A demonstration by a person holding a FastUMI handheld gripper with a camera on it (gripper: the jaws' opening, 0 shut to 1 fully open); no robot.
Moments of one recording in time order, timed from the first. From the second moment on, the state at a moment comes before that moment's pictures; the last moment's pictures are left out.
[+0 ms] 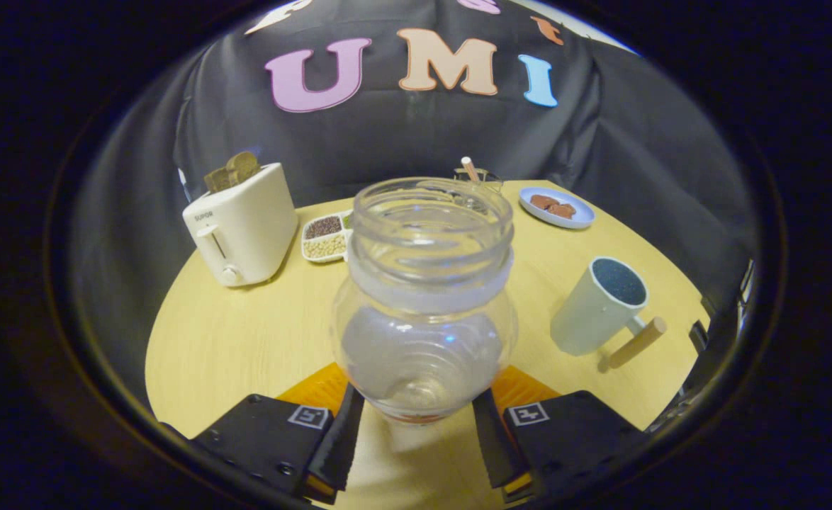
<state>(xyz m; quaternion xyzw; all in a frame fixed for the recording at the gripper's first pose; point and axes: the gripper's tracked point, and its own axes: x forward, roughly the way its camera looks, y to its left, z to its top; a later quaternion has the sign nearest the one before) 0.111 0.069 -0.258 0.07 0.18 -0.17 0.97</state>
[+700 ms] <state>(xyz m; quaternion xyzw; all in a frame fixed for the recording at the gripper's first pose) 0.111 0.028 -0.172 0.31 0.10 -0.11 0.94</state>
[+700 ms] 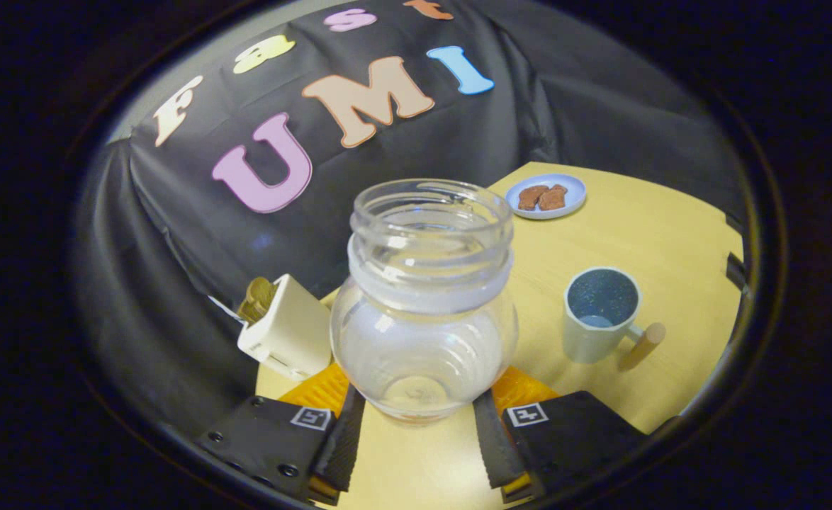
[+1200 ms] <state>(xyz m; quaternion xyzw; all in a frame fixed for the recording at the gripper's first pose) 0.135 0.000 -0.150 0.51 0.06 -0.08 0.86</state>
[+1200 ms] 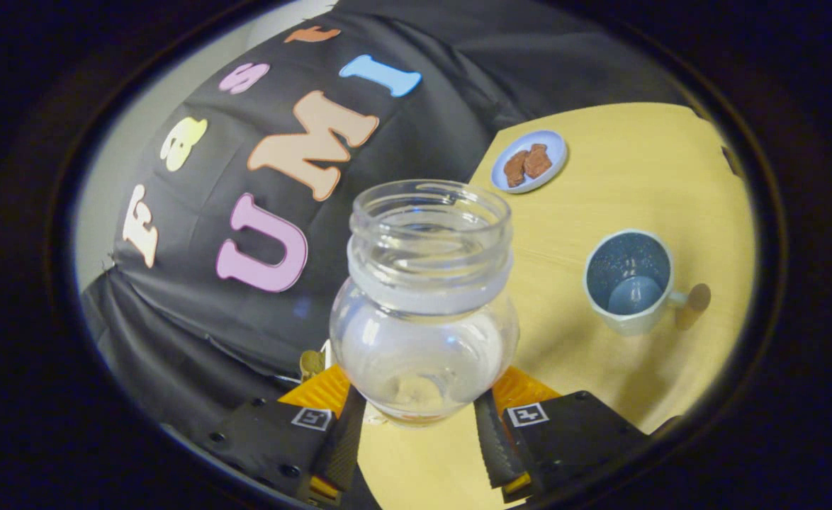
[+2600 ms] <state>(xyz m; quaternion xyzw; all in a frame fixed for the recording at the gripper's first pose) 0.166 0.005 -0.140 0.77 0.05 -0.02 0.64</state>
